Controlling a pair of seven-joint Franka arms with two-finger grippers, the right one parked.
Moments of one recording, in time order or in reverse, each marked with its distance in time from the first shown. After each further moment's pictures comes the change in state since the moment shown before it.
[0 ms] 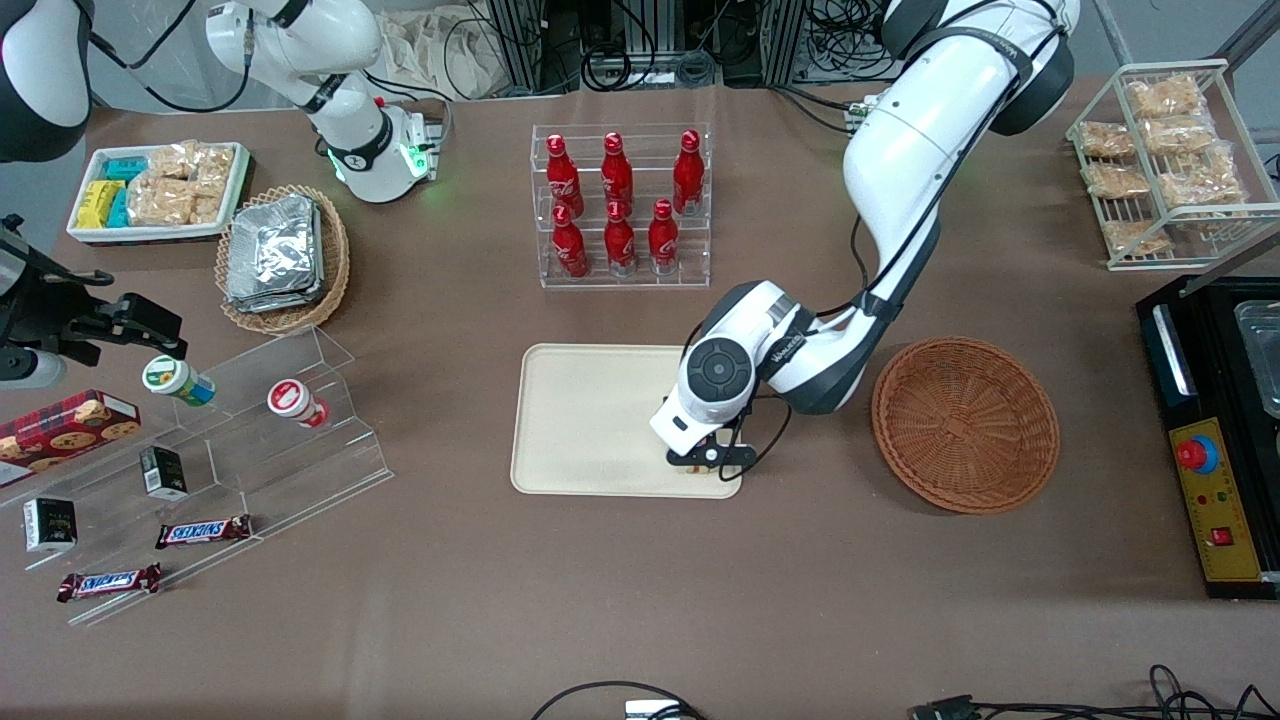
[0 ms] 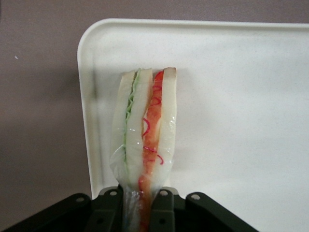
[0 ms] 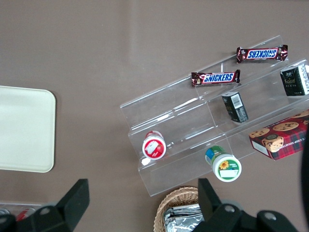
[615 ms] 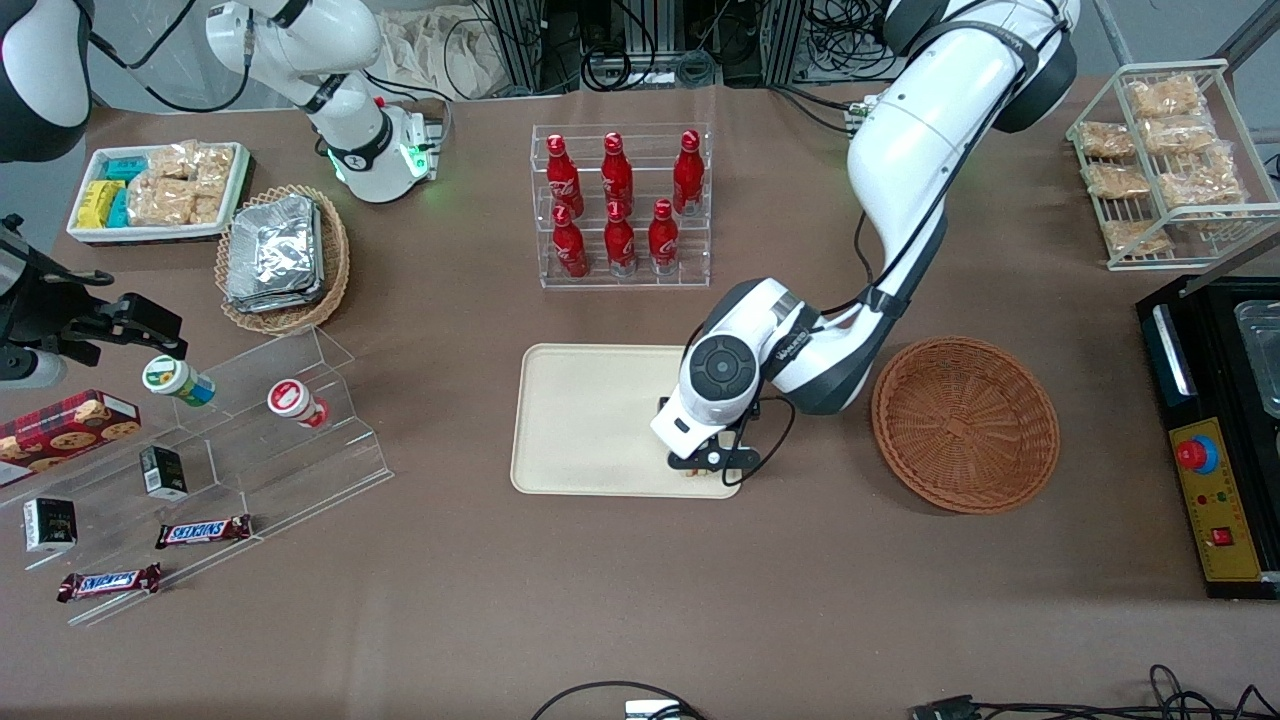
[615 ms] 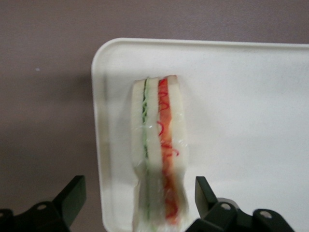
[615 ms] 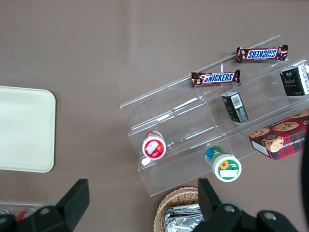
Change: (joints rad) arm 0.004 -0.037 0.001 0.032 0.005 -0.069 0.000
